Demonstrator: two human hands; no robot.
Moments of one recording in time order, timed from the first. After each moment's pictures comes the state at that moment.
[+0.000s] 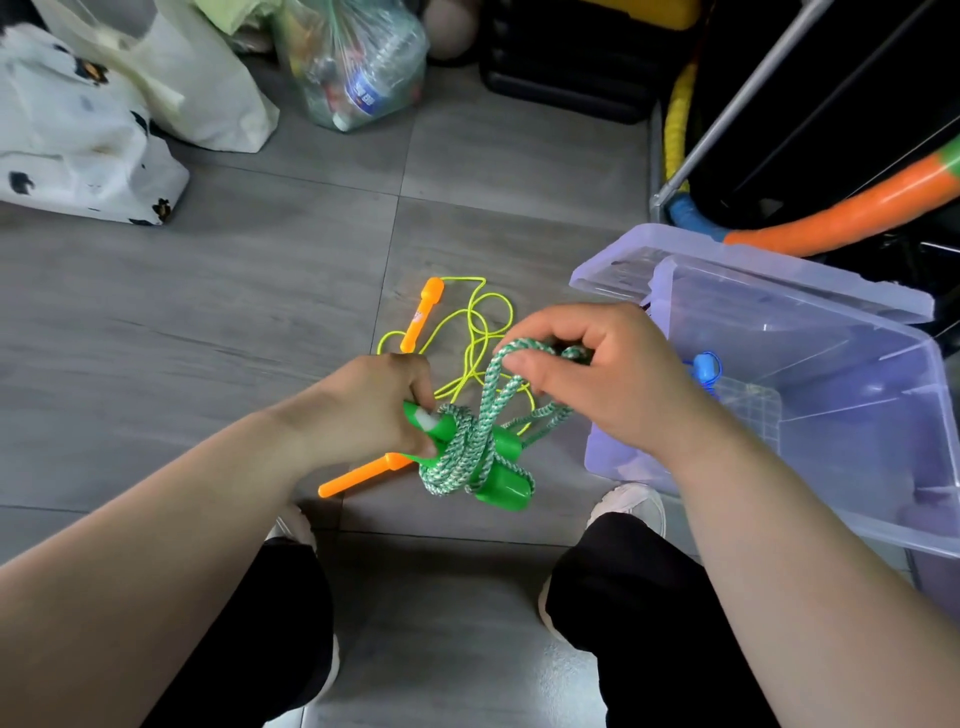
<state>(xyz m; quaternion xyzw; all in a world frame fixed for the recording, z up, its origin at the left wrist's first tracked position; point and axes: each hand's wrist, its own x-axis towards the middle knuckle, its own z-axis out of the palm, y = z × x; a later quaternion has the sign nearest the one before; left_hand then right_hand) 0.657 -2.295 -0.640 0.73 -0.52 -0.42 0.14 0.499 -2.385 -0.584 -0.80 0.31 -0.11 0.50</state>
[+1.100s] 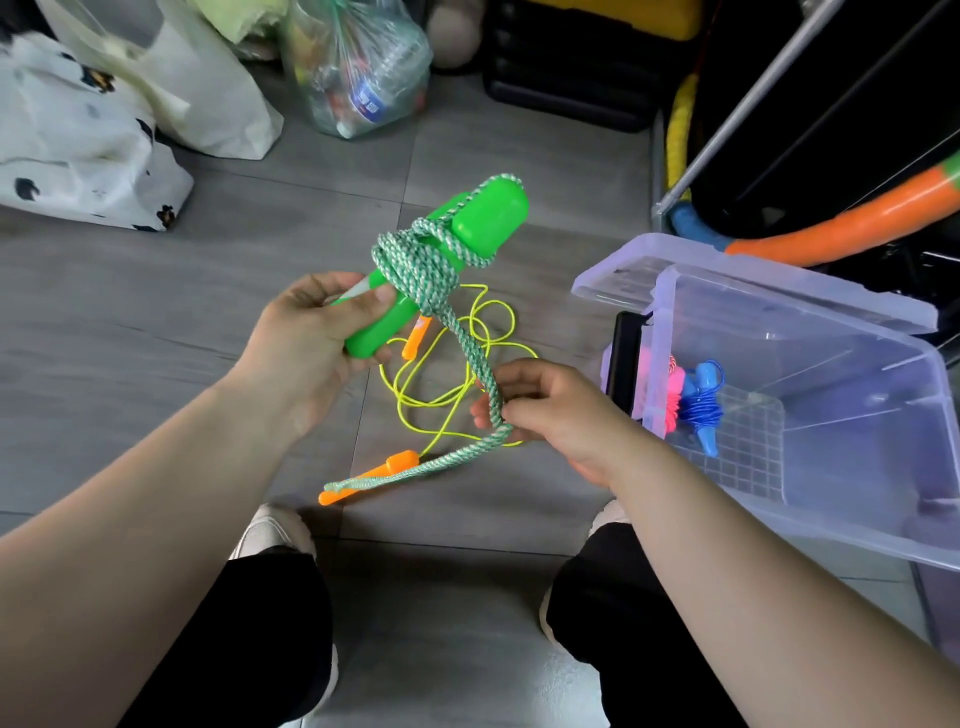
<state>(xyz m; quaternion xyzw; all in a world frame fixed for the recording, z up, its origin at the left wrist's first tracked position) 0.678 -2.307 -0.624 0.58 -0.09 -0.49 0.65 0.506 -2.382 -0.640 -0.57 0.42 -0.03 0.71</state>
